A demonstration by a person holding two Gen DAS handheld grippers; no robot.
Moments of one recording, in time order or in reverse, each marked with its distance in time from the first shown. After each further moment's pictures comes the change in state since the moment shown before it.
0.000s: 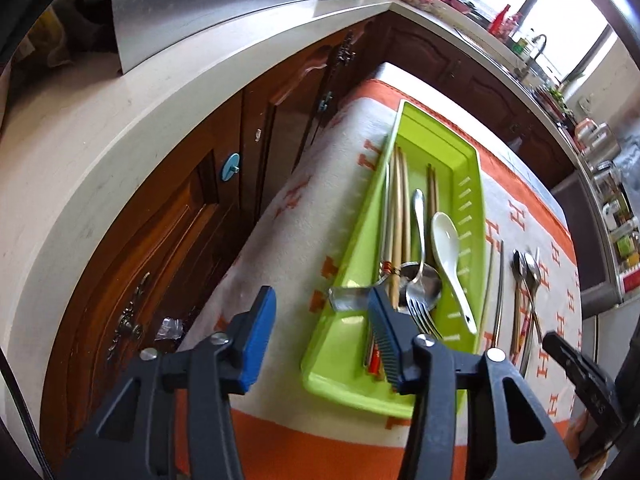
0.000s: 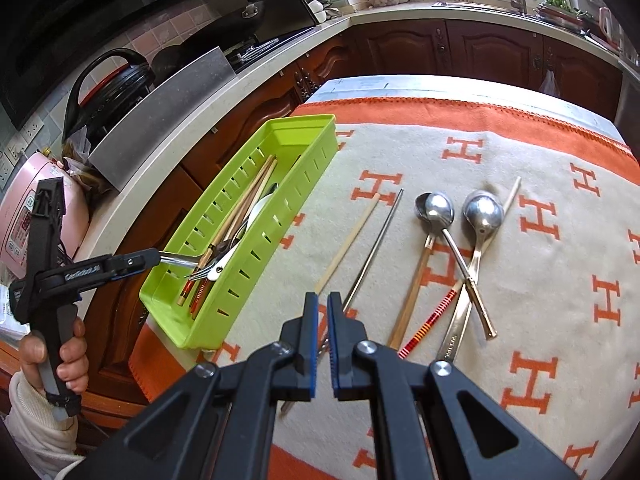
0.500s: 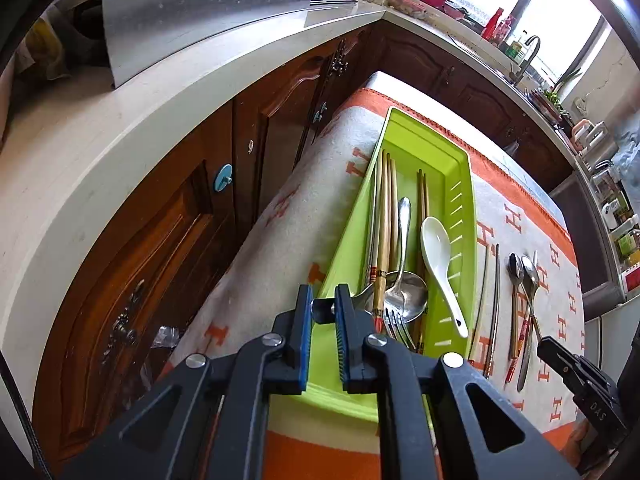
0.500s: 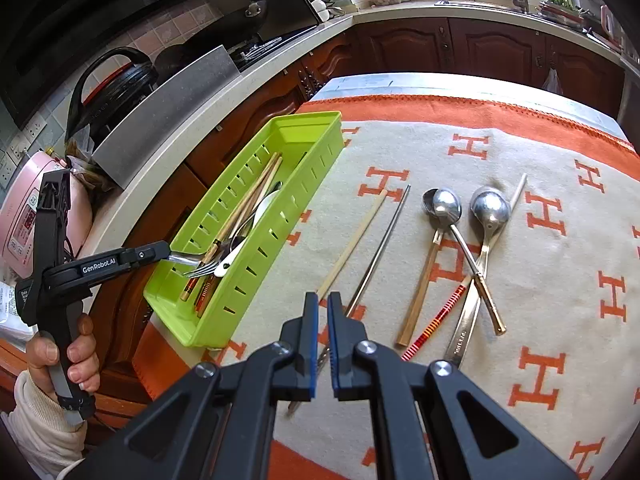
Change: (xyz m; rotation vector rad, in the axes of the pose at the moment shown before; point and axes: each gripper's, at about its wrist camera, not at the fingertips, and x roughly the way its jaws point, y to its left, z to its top) left arm -0.005 -0.016 -0.008 0.037 -0.043 0.012; right arm 0.002 0.003 -0.003 0.000 0.001 0.014
